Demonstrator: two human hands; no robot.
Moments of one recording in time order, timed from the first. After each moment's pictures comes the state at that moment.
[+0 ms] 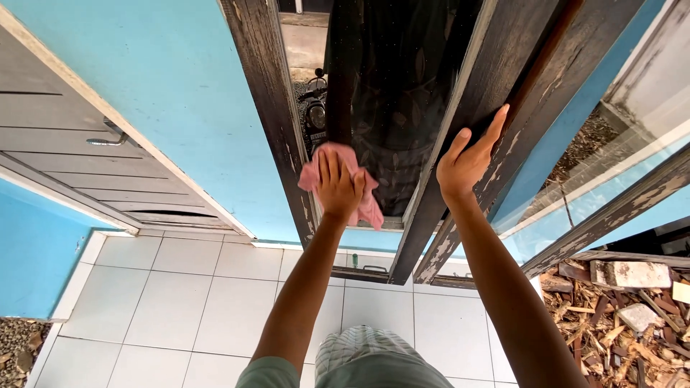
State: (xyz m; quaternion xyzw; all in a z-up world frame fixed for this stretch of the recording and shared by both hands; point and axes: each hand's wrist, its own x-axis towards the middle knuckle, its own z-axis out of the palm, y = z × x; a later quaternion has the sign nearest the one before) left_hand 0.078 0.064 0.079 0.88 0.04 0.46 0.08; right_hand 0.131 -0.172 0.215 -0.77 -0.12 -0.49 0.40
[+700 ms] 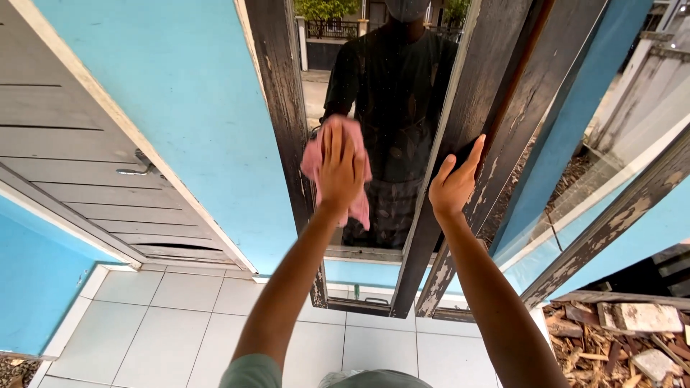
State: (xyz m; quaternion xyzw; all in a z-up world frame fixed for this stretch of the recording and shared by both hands) left_hand 0.077 0.076 0.232 0.89 -0.04 0.44 0.10; right_hand 0.117 -0.167 0.231 -0.76 -0.12 -0.51 0.38
